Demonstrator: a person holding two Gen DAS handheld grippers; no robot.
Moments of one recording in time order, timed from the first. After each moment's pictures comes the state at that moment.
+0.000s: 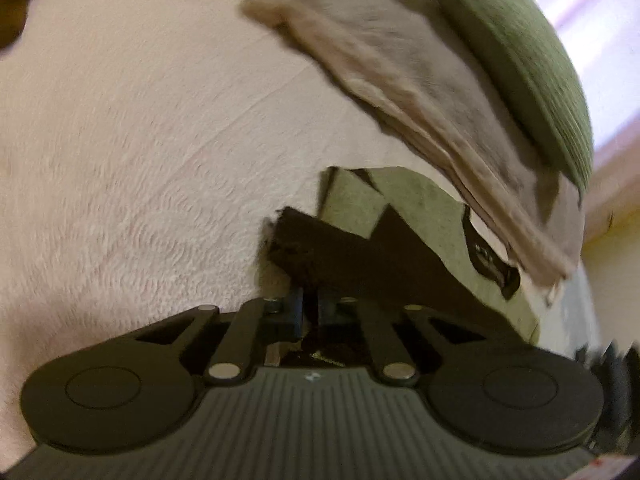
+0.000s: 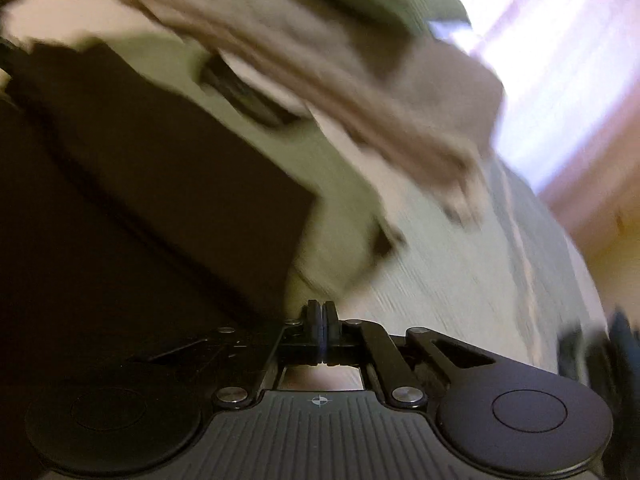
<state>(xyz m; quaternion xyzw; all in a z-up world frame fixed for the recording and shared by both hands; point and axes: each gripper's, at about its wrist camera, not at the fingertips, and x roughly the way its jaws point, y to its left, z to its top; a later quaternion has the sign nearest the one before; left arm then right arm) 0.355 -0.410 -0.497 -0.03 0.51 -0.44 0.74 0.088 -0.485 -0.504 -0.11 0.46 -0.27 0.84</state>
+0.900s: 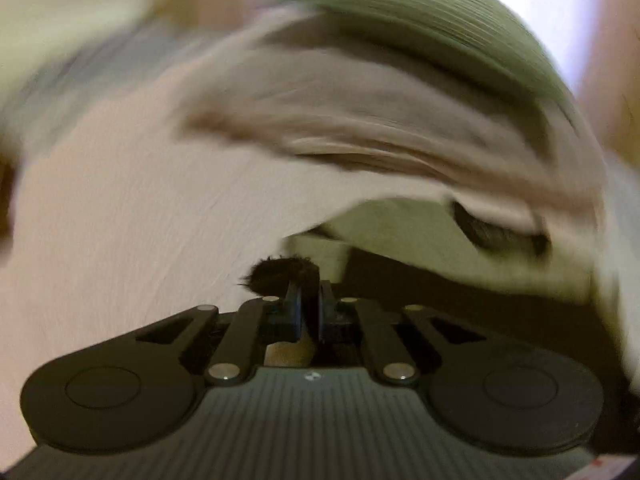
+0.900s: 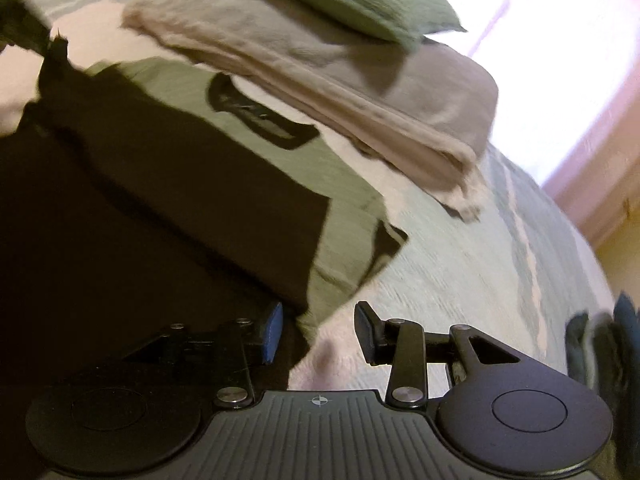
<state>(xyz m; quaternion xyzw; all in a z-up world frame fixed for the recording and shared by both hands) 0.289 -0.461 -0.460 0.18 0.30 -0.49 0.80 0.070 -0.461 -0.483 -0.09 0.43 -0.25 0.86</state>
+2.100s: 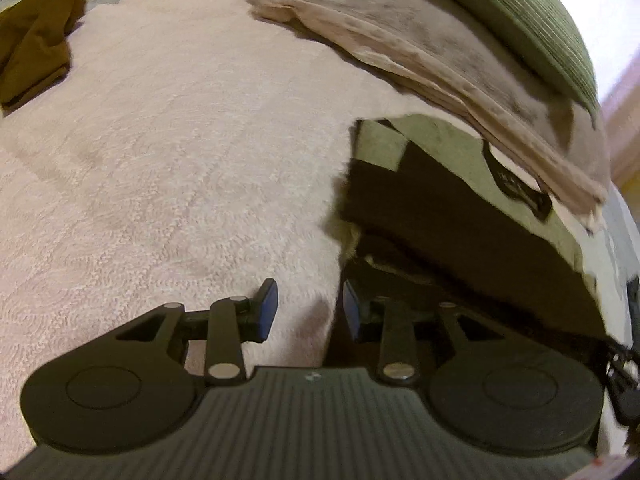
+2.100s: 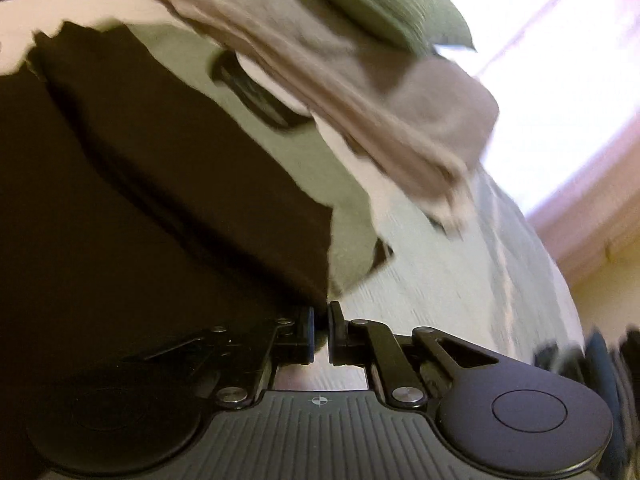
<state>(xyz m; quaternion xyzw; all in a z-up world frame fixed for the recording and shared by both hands) 0.316 -0.359 -0.491 0.08 0.48 -0.43 0.76 0.055 -0.464 -0.494 -0.18 0.45 -0.26 0.84</state>
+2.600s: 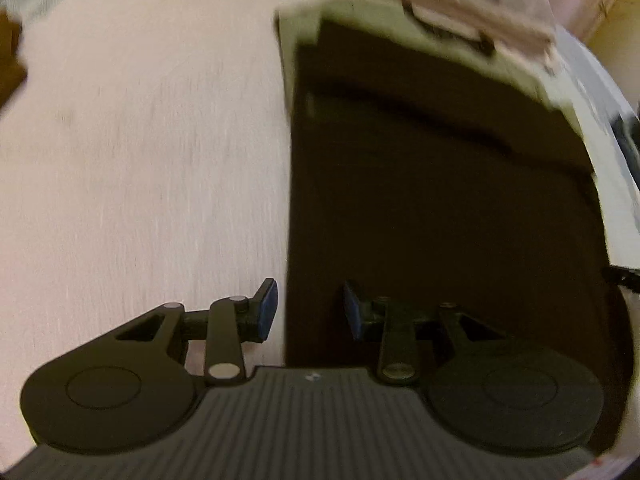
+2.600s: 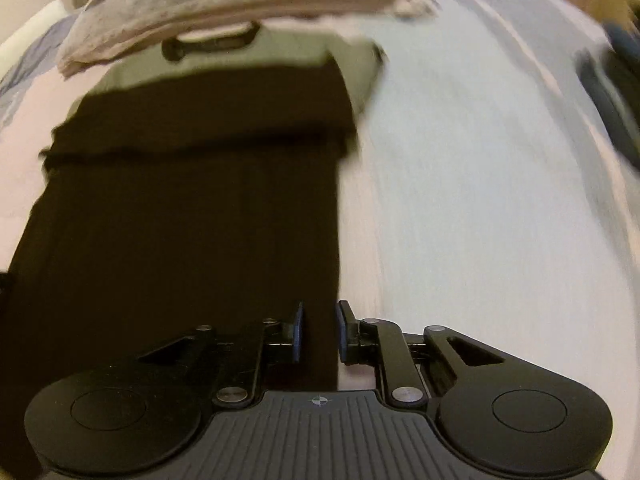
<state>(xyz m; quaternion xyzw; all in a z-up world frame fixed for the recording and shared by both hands) 0.248 -0.307 -0.493 0.24 0.50 -0.48 0.68 -0.056 -0.443 -0.468 0.23 0.48 -0.28 0.80</state>
